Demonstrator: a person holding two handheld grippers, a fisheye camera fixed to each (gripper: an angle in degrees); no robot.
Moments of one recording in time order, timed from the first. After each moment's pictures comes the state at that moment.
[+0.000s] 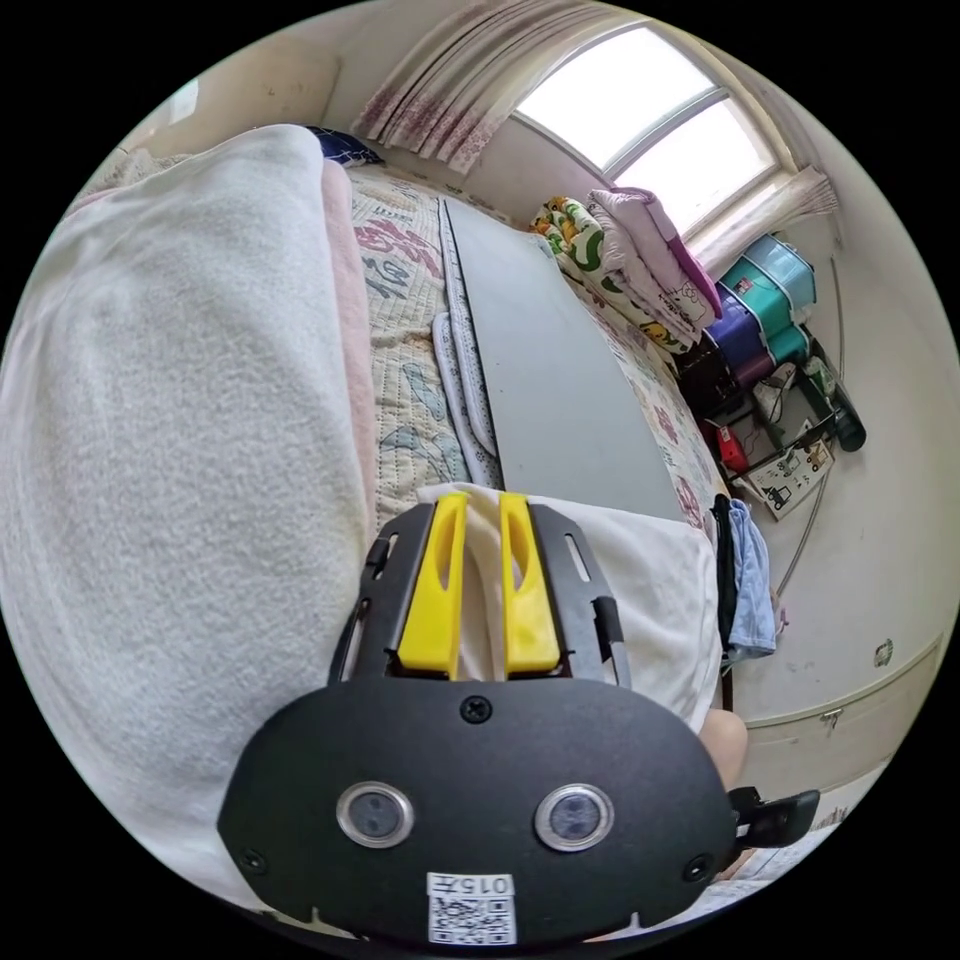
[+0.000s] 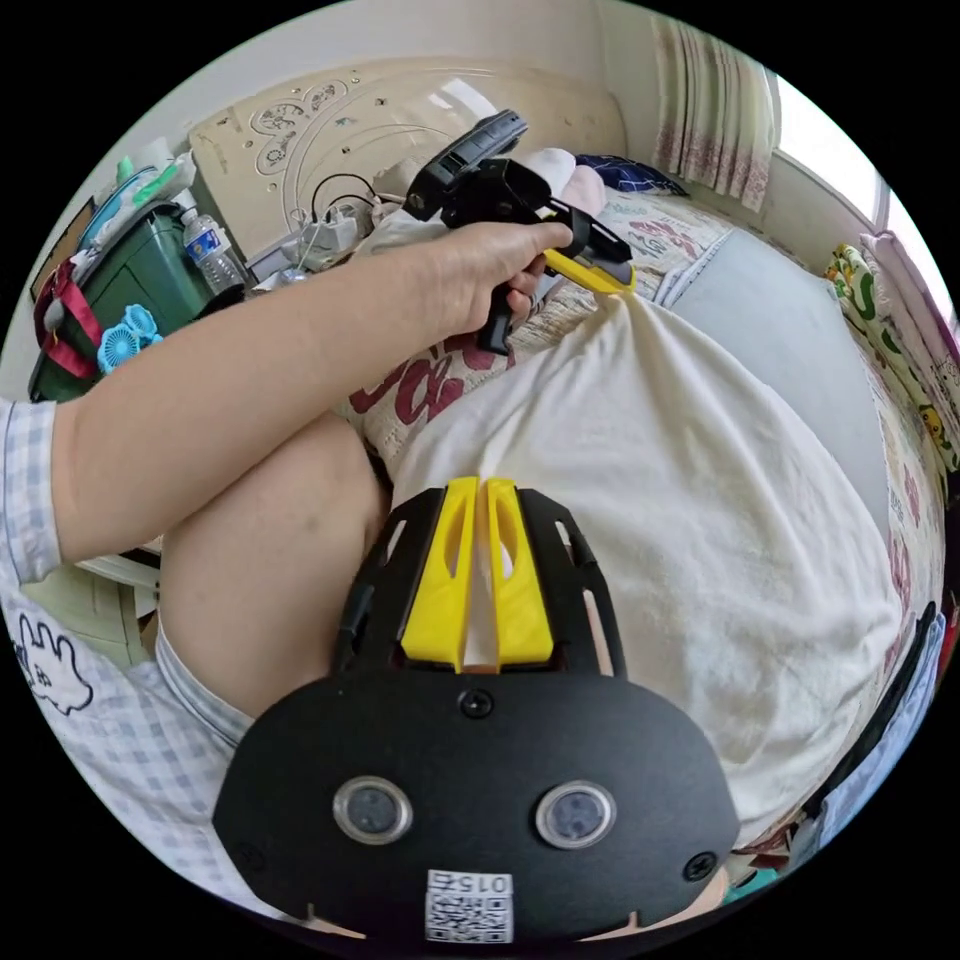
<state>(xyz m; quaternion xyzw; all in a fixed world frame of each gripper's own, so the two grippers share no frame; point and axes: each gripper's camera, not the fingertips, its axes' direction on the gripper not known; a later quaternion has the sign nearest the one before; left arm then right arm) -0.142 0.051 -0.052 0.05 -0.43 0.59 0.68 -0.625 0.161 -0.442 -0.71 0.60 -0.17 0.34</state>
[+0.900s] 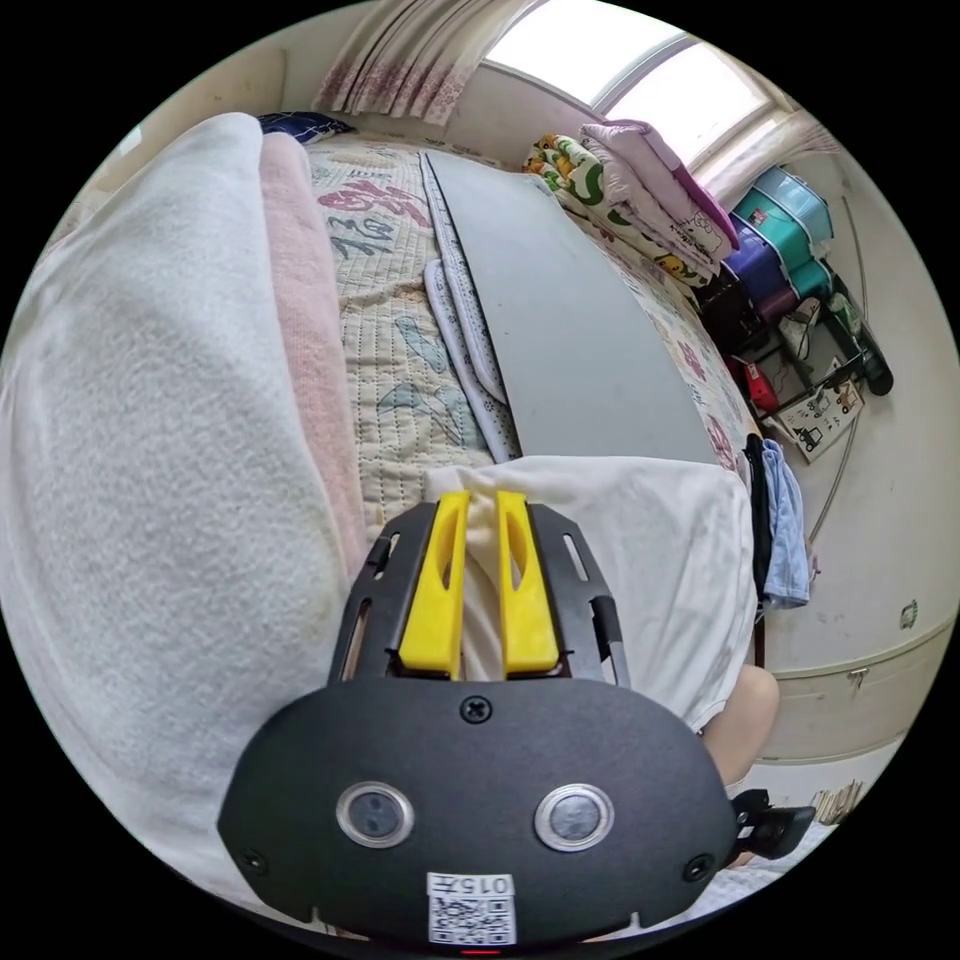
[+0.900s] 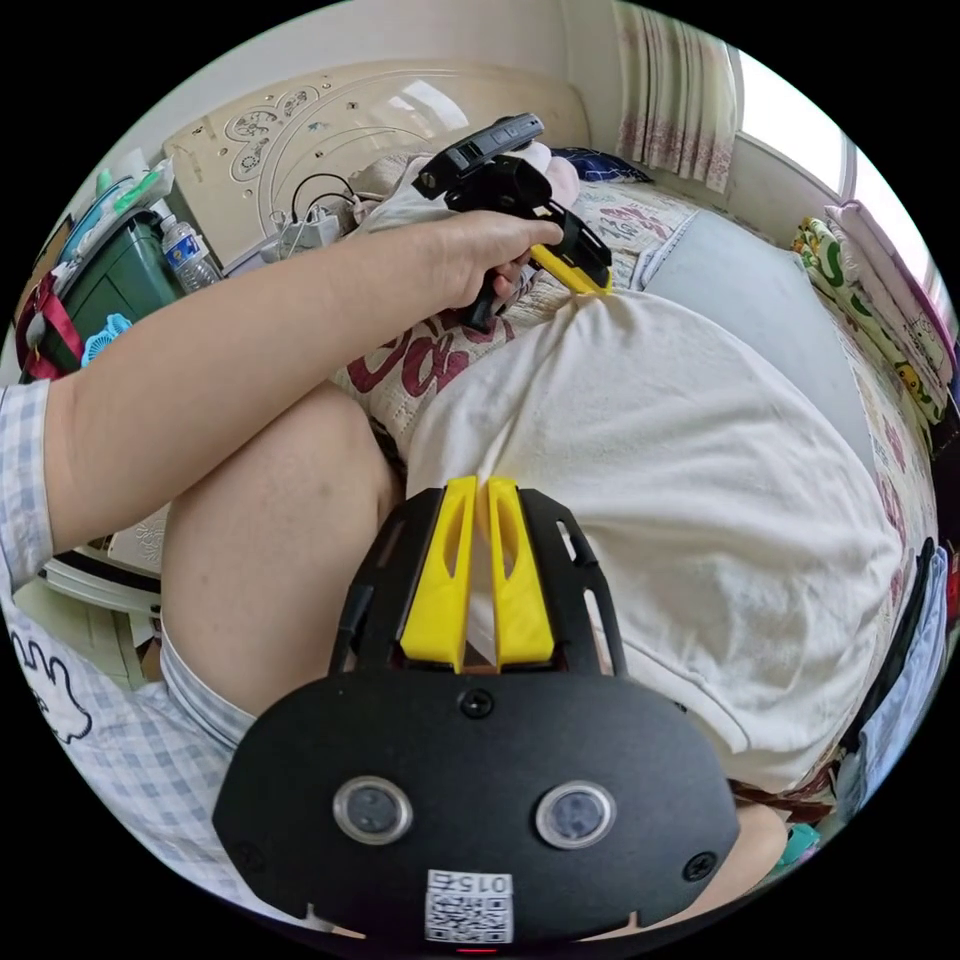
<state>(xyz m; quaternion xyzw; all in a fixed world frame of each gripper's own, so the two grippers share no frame) -0.113 0.056 -0.046 0.00 -0.50 0.59 0.63 -0.695 0.192 -0.537 -0.68 0.64 -0.17 0.31</state>
